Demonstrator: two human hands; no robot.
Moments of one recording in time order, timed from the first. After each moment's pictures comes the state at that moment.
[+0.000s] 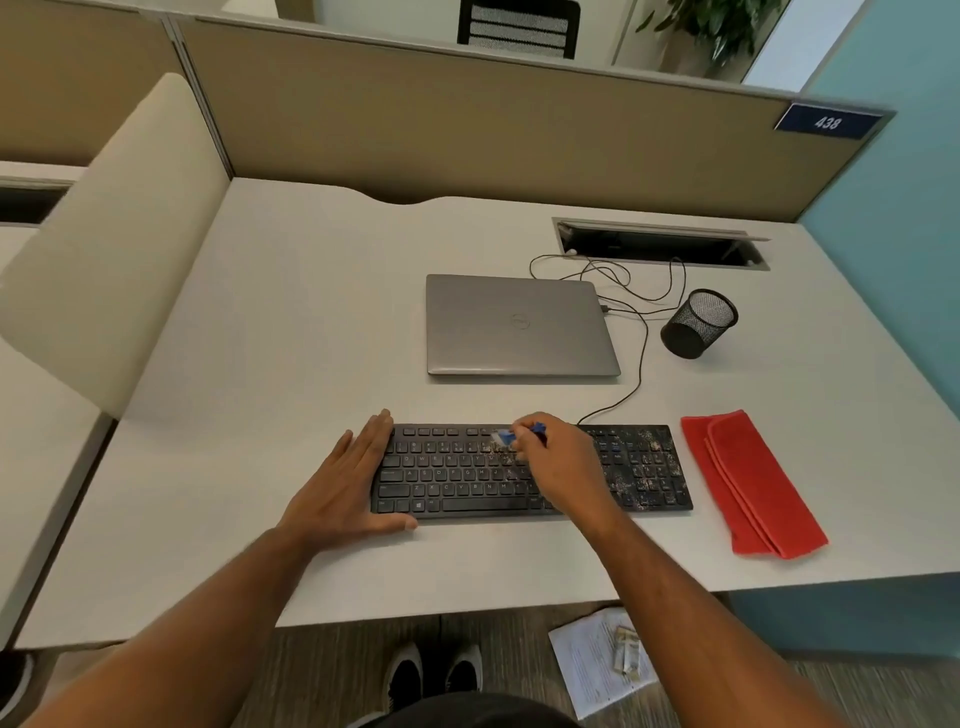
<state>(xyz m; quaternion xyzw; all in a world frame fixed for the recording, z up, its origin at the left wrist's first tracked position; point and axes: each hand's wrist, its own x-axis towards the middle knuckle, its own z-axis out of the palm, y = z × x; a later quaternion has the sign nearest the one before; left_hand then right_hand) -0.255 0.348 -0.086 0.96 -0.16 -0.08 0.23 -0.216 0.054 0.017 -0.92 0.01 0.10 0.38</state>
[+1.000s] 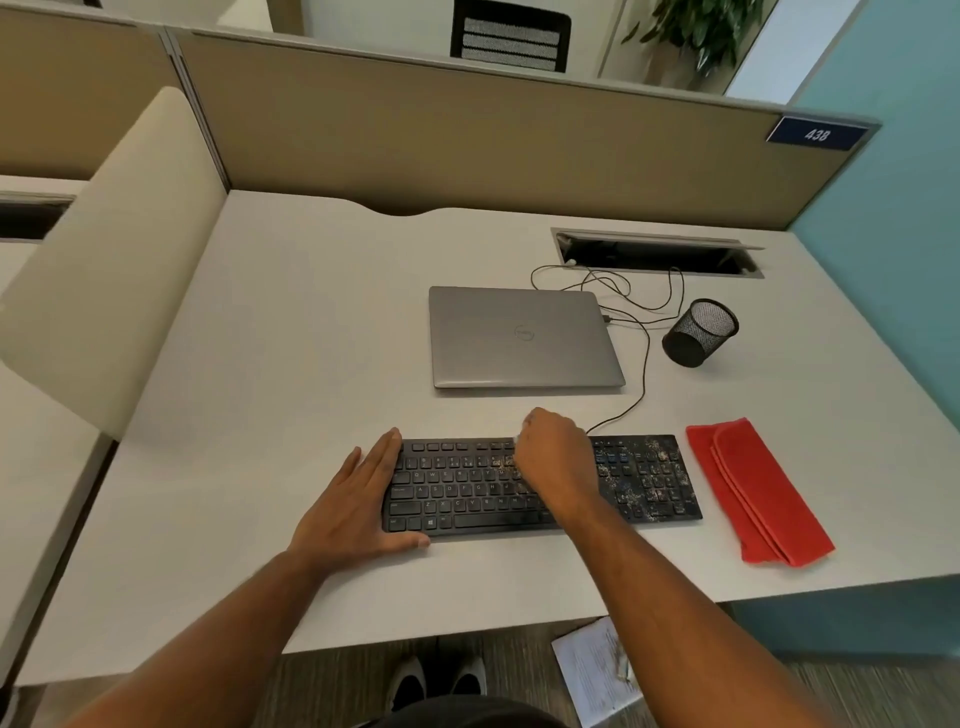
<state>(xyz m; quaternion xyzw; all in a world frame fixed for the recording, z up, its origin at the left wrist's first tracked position) -0.256 0.349 -0.086 0.96 -0.15 -0.08 0.23 -0.186 0.085 0.008 -0.99 0.03 0.04 0.13</state>
